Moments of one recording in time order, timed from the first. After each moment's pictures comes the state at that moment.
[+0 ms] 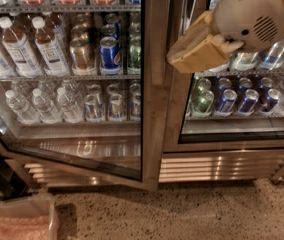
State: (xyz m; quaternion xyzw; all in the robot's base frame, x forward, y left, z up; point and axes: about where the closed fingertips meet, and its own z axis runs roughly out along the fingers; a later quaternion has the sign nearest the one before) arm 0.442 -0.066 1.026 -0.62 0.68 0.19 0.34
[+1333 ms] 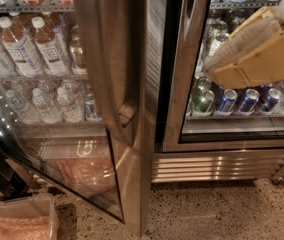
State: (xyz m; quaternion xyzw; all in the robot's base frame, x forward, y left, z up) arm 0.347 -0.096 1.067 -0.58 0.71 0.27 0.29
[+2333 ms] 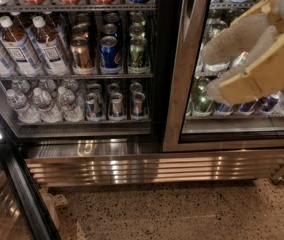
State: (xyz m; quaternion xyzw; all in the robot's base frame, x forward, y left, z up) arm 0.348 -0.094 1.069 -0.58 0.71 0.27 0.30
